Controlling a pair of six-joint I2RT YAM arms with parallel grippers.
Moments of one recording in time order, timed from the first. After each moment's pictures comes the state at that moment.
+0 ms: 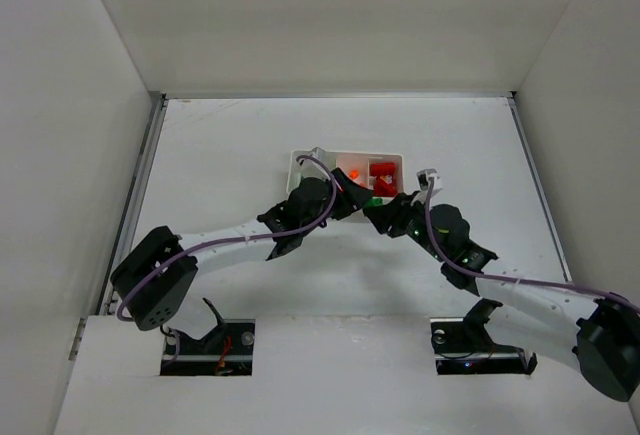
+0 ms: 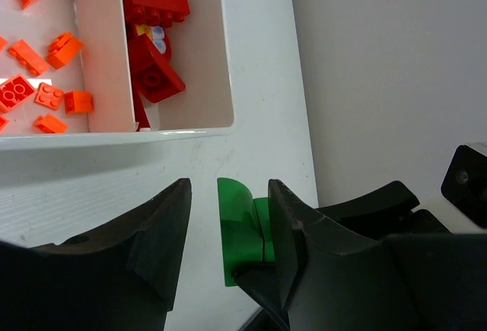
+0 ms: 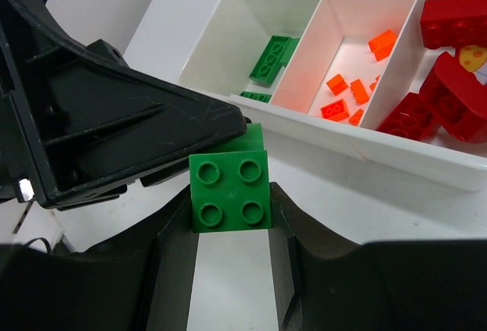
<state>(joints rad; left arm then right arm) -0.89 1.46 0.77 0.39 -0.14 -1.07 0.70 0.96 0.38 0.42 0.06 0.63</state>
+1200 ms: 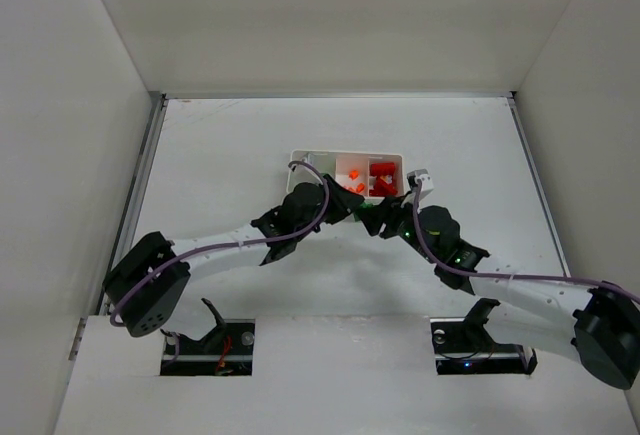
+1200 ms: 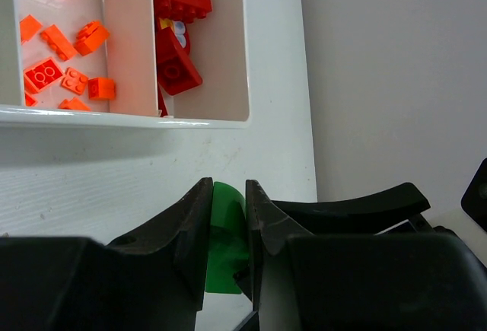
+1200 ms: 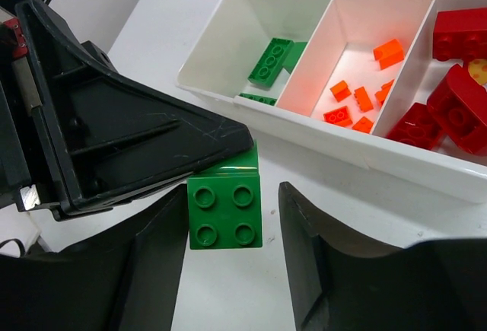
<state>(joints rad) -0.89 1.41 0.71 0.38 -0.17 -1.12 0.79 1.01 0.41 0.43 0.16 0.57</state>
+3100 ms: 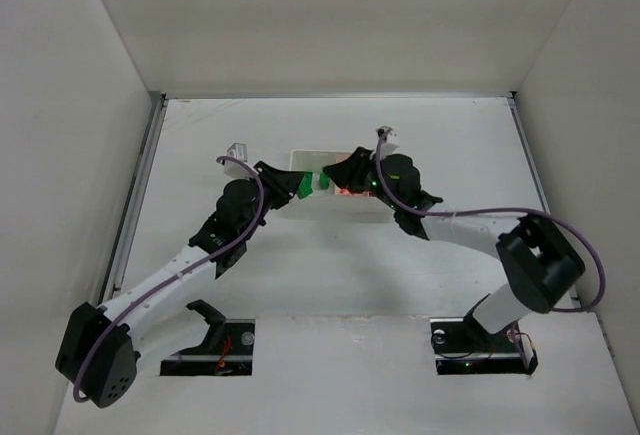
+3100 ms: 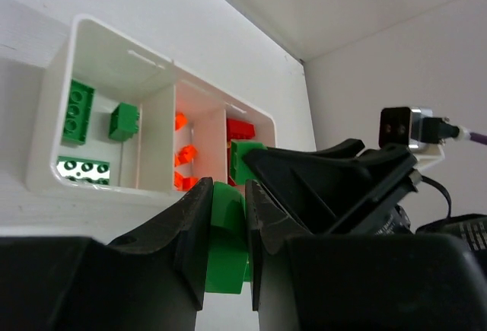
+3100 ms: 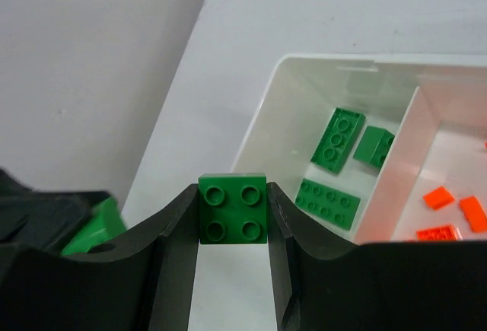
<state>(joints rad) -0.60 0.98 0.56 0.25 -0.18 -0.98 0.68 1.51 0.80 0.58 -0.03 0.77</state>
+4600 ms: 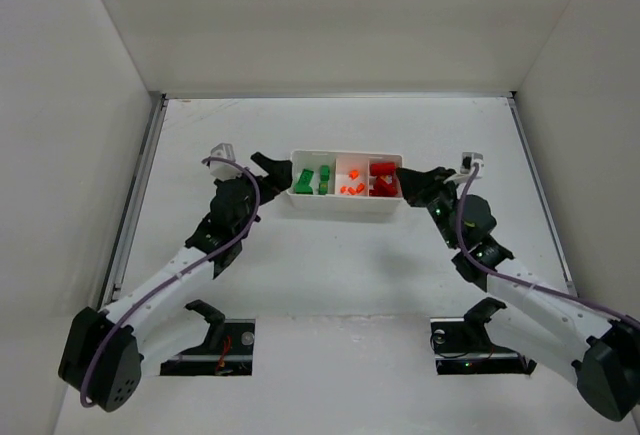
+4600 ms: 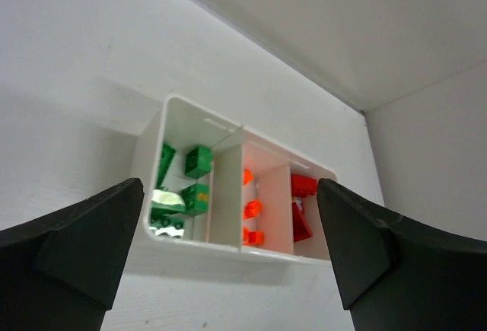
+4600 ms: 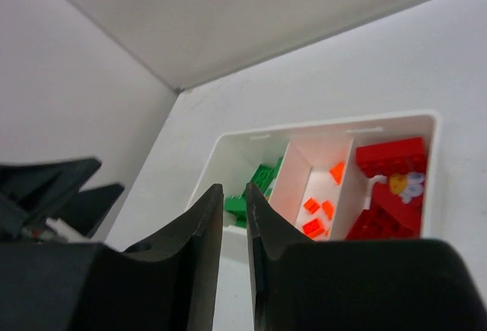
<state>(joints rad) -0.53 1.02 0.57 0.30 -0.32 -0.79 0.60 0.91 0.46 0.51 0.21 0.65</state>
